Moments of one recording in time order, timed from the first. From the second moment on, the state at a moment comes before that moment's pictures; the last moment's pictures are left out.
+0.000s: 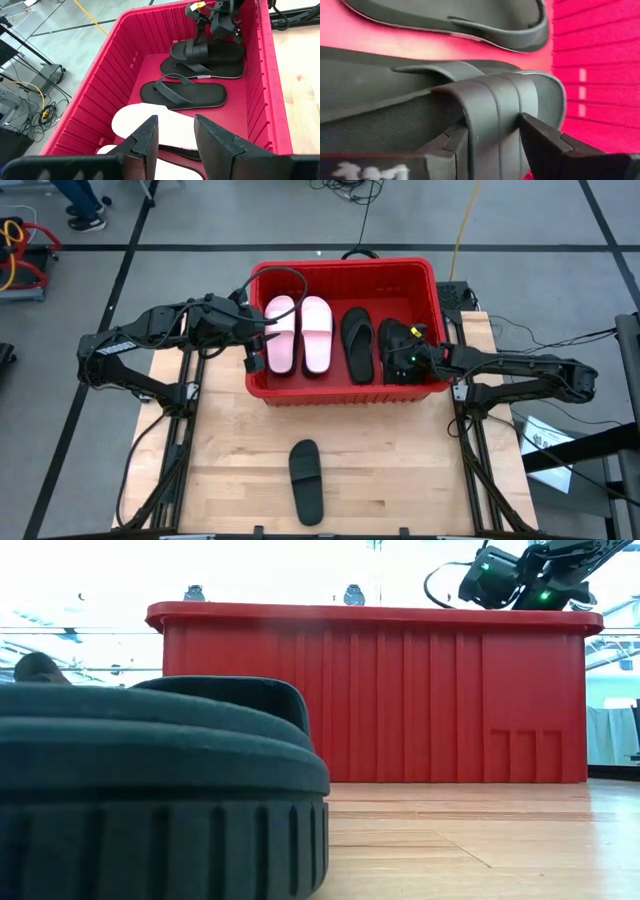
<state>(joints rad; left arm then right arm) 0.11 1.26 1.60 -0.92 -0.31 0.17 -0.34 1.05 0.59 -0.46 0.50 -0.64</state>
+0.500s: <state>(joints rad) 0.11 1.26 1.60 -0.92 -0.31 0.18 -0.34 1.05 0.59 -0.55 0.45 -0.60</state>
